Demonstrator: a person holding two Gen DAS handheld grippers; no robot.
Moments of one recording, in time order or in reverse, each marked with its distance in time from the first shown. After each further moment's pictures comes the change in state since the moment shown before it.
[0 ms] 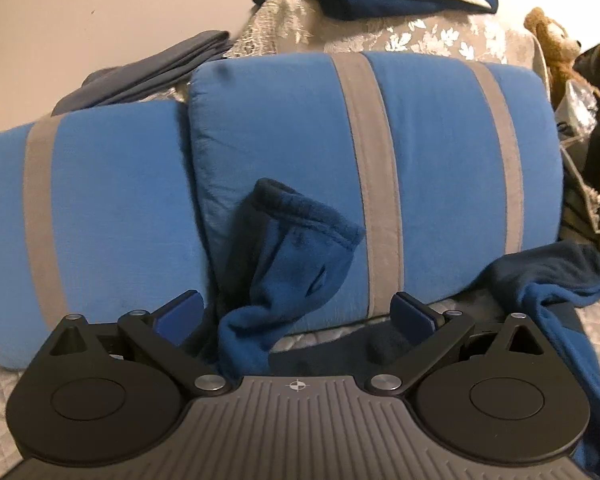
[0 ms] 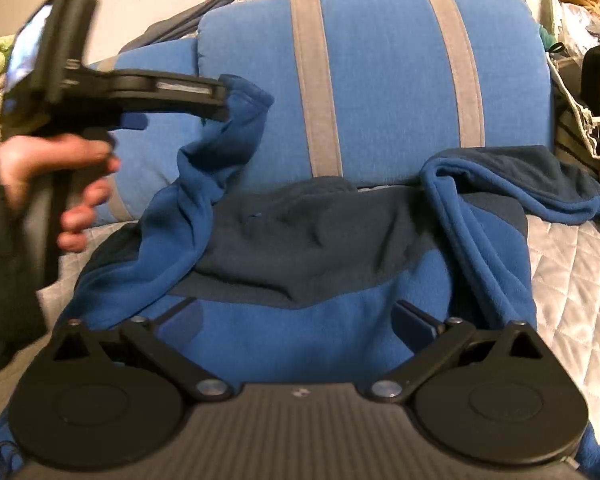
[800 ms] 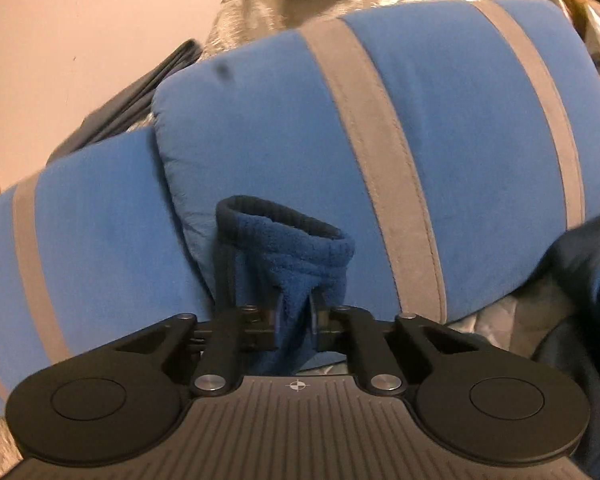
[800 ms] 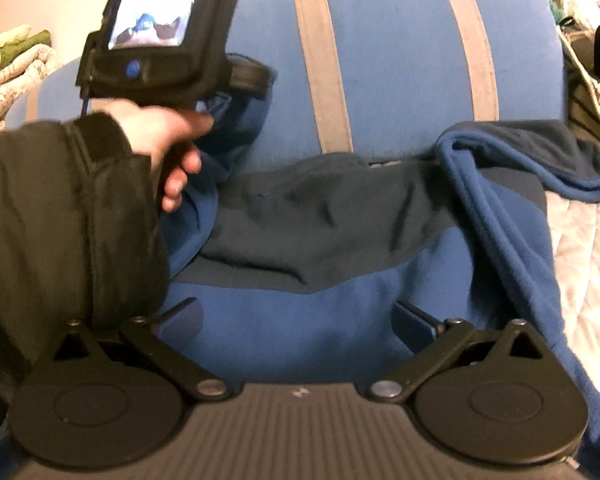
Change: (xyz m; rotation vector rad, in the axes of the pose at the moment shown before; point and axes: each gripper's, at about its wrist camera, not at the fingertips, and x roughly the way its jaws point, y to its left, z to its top) left arm 0.054 -0.046 0.010 0.122 0.005 0.206; right arm 0.018 0.003 -0.001 0.027 0.074 0.031
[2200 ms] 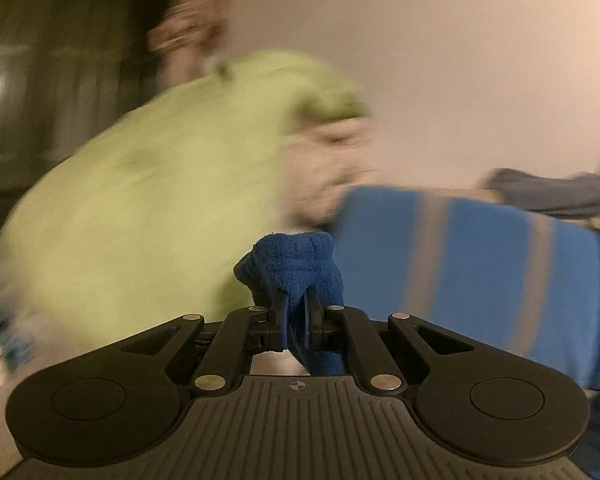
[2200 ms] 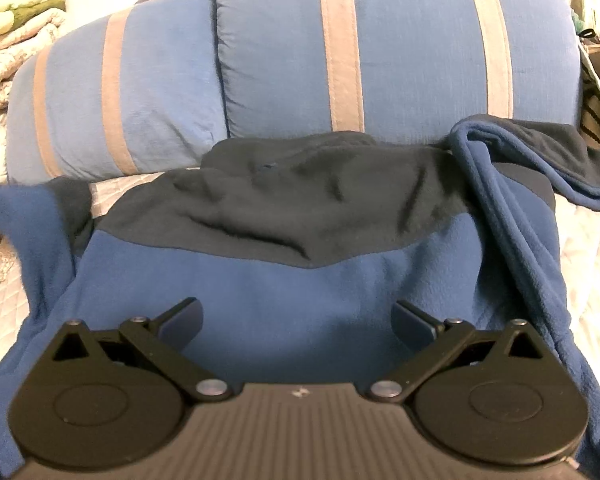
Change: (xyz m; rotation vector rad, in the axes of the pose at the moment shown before) left arm -0.289 0.404 -0.165 -0.571 -0.069 0.608; right arm 0.009 0.008 -0.014 -0.088 0.029 -0.017
